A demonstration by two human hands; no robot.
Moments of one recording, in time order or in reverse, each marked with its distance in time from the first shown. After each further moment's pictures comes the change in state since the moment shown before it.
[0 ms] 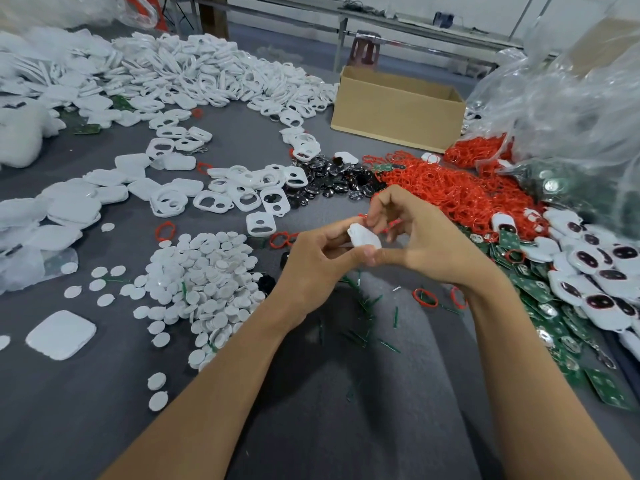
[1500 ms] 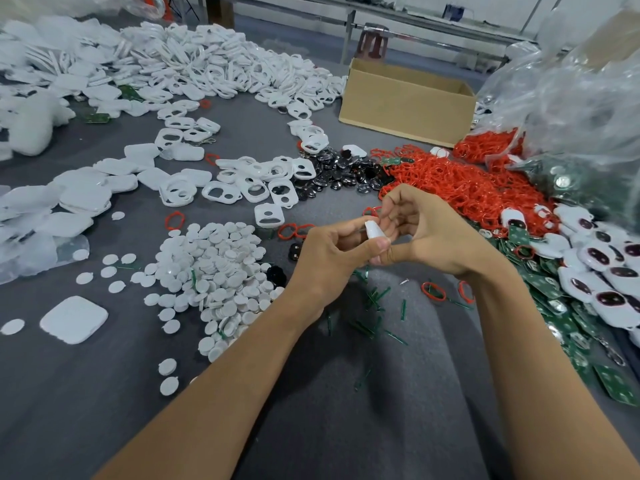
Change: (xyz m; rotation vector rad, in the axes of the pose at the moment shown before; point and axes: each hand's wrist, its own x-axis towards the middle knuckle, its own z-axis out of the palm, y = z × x) left_hand -0.003 -0.003 0.010 -0.160 0.025 -0.012; right_hand 0.002 0.000 0.003 0.129 -0.016 0.177
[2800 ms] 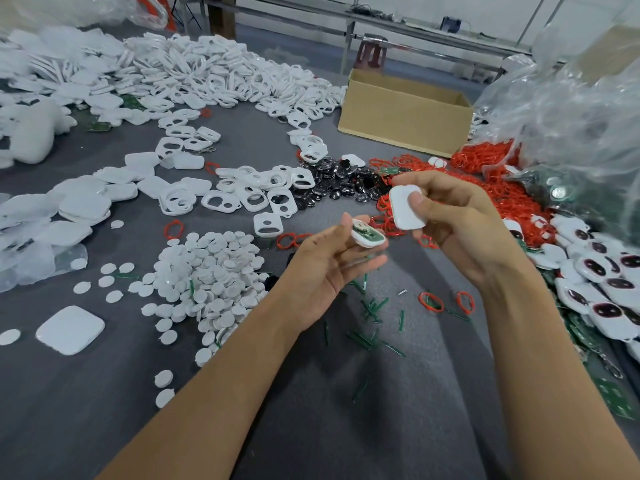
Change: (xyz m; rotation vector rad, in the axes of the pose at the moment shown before) left_hand 0.005 0.014 -0.008 -0.493 -0.013 -0.286; right_hand -0.003 -0.009 -0.013 0.575 0.163 -0.104
